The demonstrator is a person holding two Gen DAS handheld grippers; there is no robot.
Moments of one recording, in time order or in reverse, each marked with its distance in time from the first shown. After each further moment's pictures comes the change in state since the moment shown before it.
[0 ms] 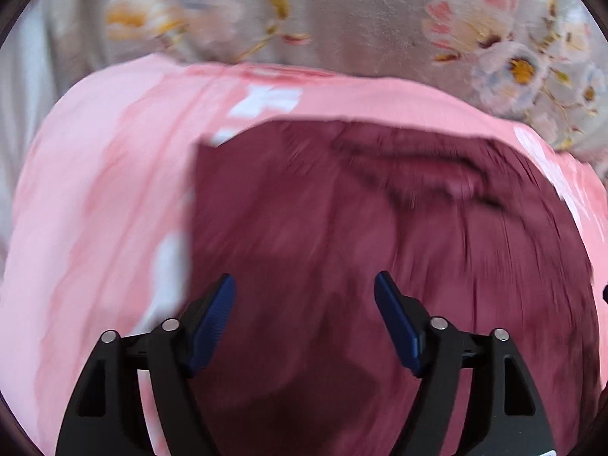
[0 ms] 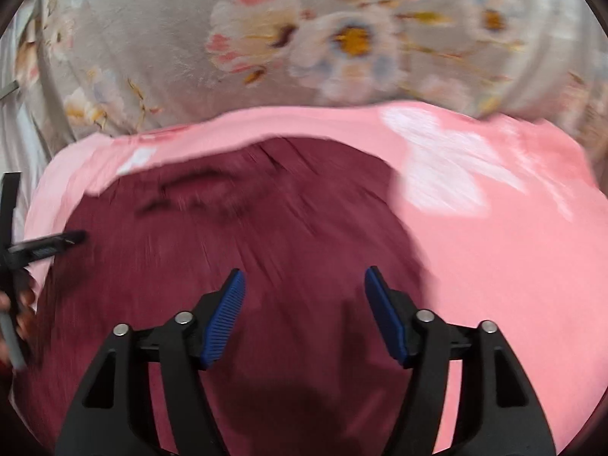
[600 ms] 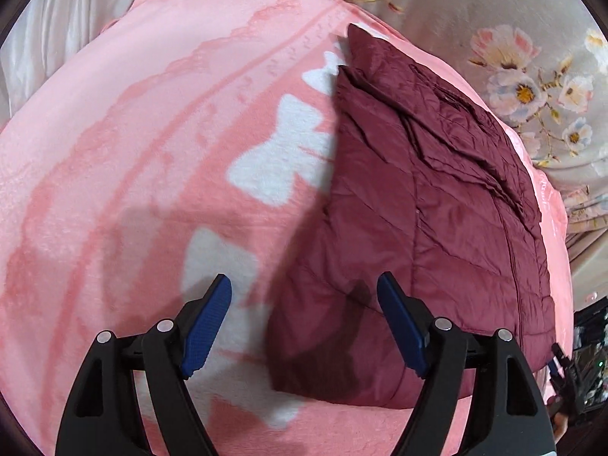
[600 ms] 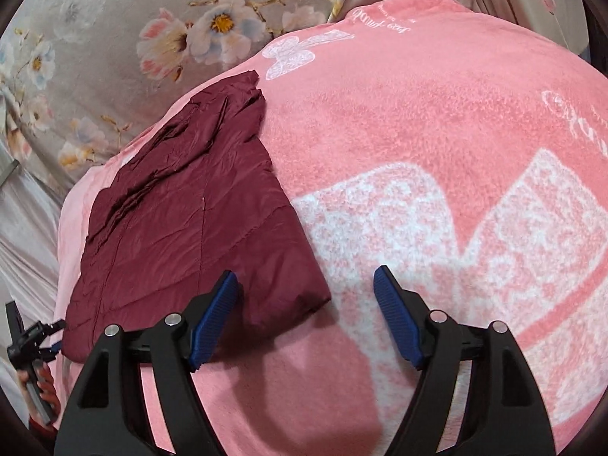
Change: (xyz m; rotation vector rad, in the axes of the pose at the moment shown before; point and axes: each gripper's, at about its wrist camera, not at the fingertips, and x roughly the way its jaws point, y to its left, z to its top) left arm -0.119 0.098 -0.201 -0.318 0.149 -0.130; right arm -0.120 -0.083 -0.155 0.426 0.074 0.051
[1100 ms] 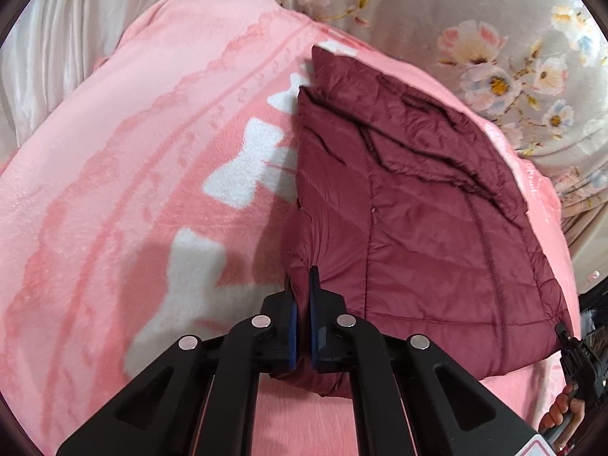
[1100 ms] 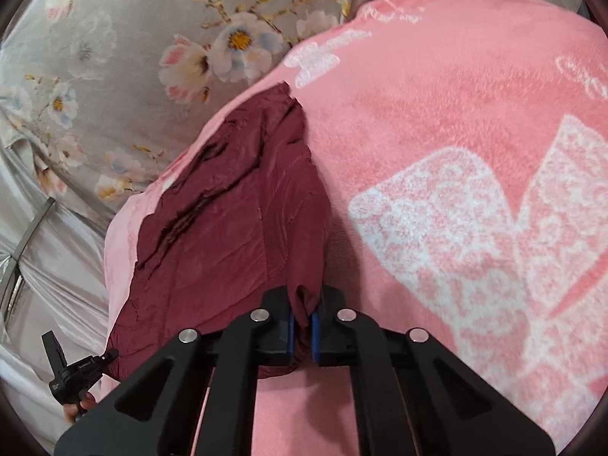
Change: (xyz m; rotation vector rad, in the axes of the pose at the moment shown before) left arm -0.040 -0.022 -0.012 0.070 -0.077 -0.013; right arm -0.033 0.021 -0.011 0.084 -0.036 0.179
